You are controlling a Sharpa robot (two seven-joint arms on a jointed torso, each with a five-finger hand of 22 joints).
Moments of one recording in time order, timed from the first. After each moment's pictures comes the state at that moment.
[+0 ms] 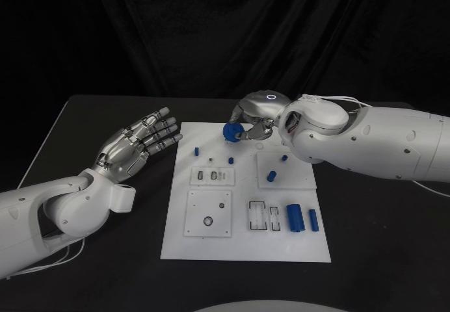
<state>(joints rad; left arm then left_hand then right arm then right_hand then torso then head) 1.27 -1.08 -0.21 1.68 0.09 0.06 0.68 1.31 0.28 0.12 0.18 0.50 0.36 0.10 0.06 0.05 0.22 0.24 0.29 0.06 0.16 0.23 0.19 0.04 0.14 0.20 0.29 0.14 0.07 1.52 -0.63 -0.24 1.45 -1.58 -0.32 -0.13 1.31 -0.04 0.23 0.01 0.38 0.98 0.13 0.15 0.03 1.47 0.02 1.57 1.31 1.47 -0.05 1.55 1.31 0.03 1.47 0.07 1.53 1.31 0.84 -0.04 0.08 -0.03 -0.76</state>
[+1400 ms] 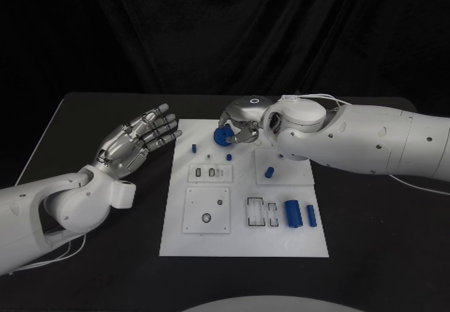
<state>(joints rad) 1.27 -1.06 -0.21 1.67 0.09 0.06 0.68 1.30 0.28 0.12 0.18 0.50 0.36 0.10 0.06 0.05 0.22 0.24 0.29 0.06 0.16 0.23 0.20 0.04 0.14 0.20 0.29 0.14 0.07 1.49 -0.54 -0.24 1.37 -1.58 -0.22 -0.13 1.31 -0.04 0.25 0.02 0.32 0.85 0.12 0.07 0.25 1.46 0.03 1.57 1.31 1.47 -0.04 1.53 1.31 0.03 1.47 0.07 1.51 1.31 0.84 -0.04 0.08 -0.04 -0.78</state>
